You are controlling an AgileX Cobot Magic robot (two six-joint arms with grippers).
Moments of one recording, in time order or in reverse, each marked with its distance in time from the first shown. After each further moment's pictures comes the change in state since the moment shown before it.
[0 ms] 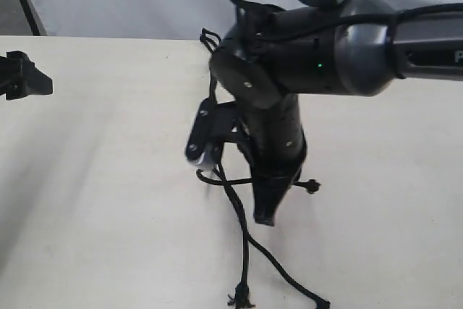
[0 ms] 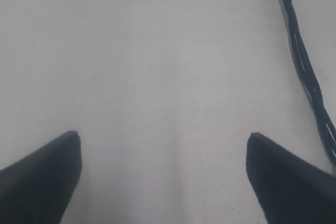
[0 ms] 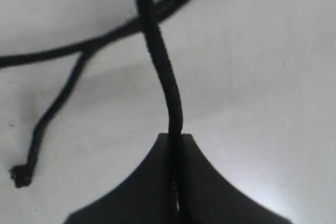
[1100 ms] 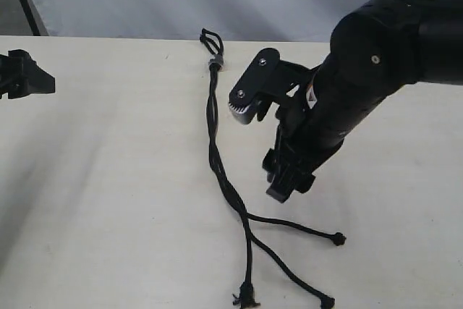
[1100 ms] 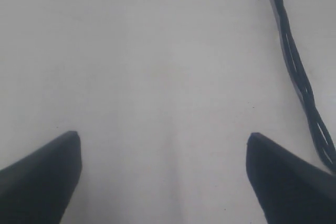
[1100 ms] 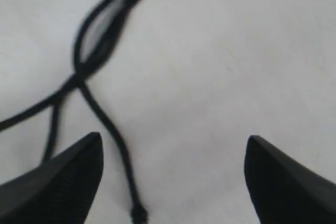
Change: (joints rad) left arm 0.000 0.000 0.000 -0.039 0.013 0.032; right arm -0.170 -0.260 0.248 0.175 -0.362 0.002
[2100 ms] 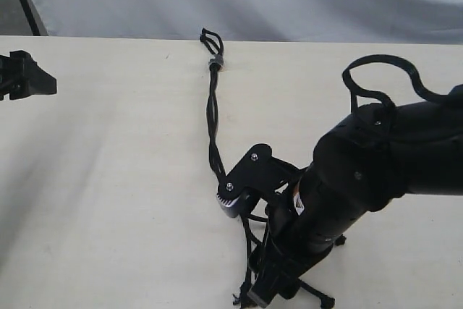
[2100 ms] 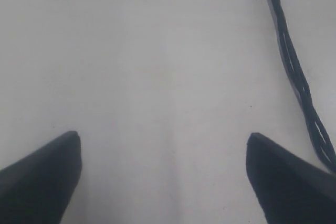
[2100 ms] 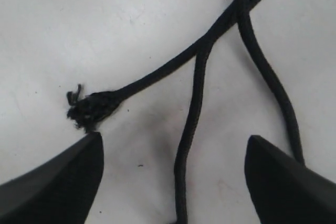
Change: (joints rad) left arm 0.000 0.007 0.000 -0.010 0.004 0.010; right arm 0.147 0.020 0.266 0.179 -0.162 0.158
